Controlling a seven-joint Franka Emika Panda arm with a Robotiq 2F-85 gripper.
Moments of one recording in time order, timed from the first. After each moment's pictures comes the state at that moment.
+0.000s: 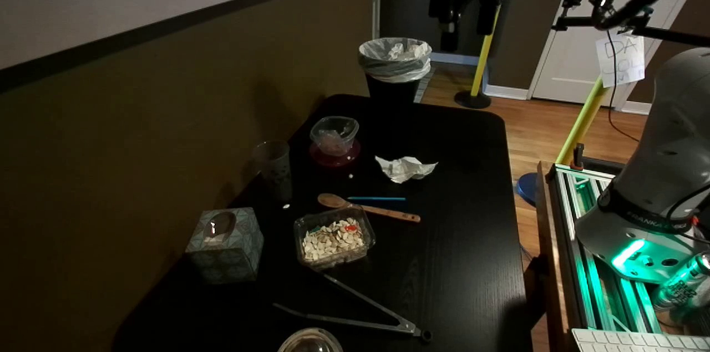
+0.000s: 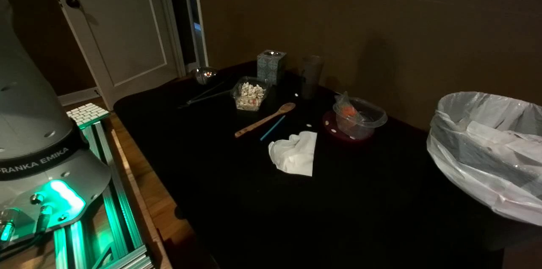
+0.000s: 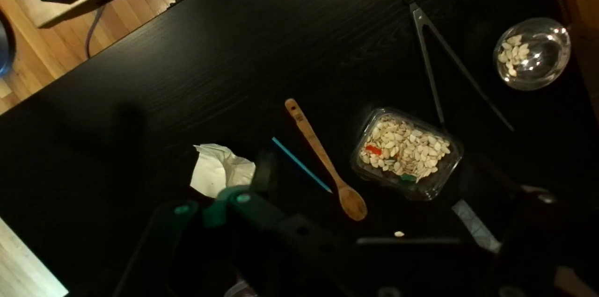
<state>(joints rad) 0.03 -0.51 0.20 -2.16 0.10 1.61 0.63</state>
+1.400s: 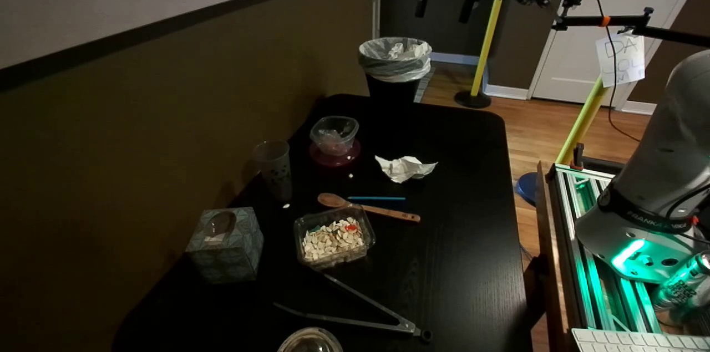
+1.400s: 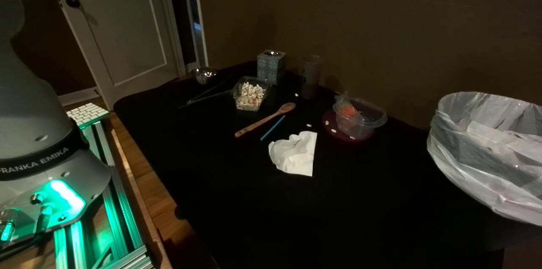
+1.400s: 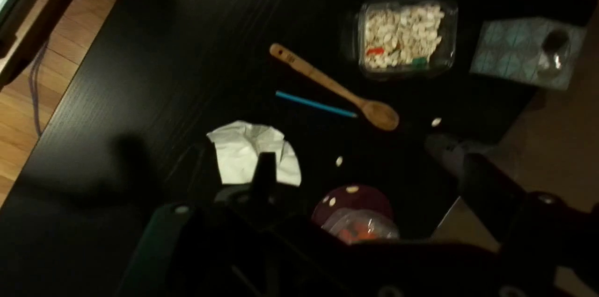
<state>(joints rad) -0.18 -0.47 0.01 -2.20 0.20 1.79 0.70</state>
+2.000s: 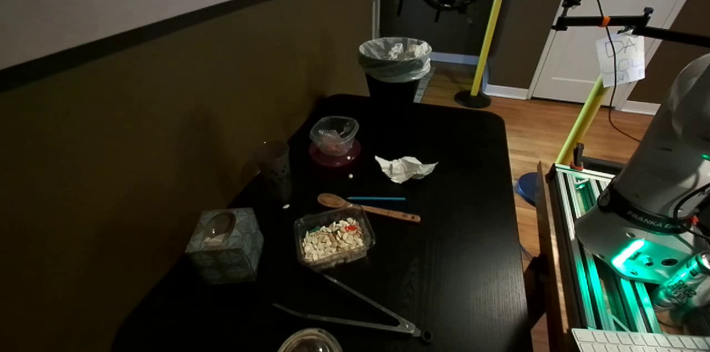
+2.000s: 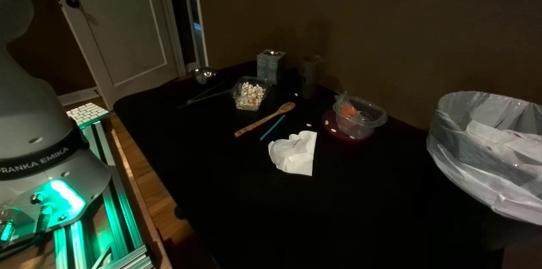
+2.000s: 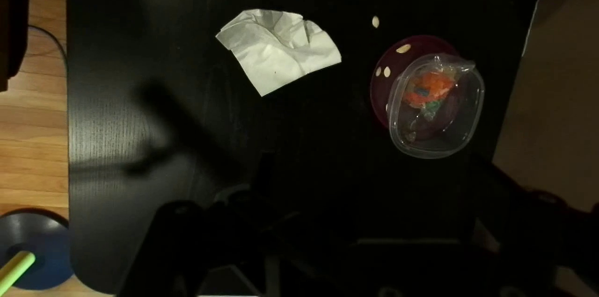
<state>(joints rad) -0.30 -0.09 -0.14 -1.93 0.14 1.89 0.87</state>
